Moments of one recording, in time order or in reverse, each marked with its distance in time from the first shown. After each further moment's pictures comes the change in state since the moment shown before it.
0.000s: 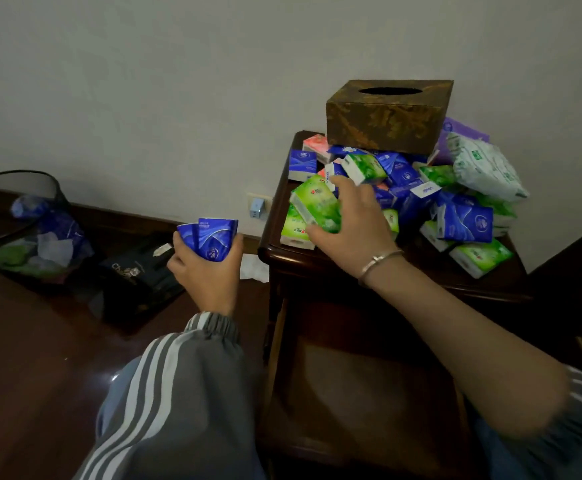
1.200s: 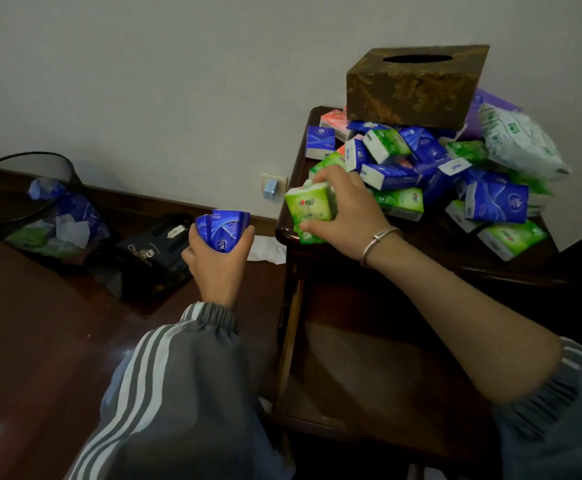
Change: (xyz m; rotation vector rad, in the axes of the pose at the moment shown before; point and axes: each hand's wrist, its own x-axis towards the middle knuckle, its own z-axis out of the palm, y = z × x) left_hand 0.005 -0.014 -0.020 0.059 -0.159 -0.091; right_hand 0.000 -0.020 0.016 0.160 -0.195 -0.048
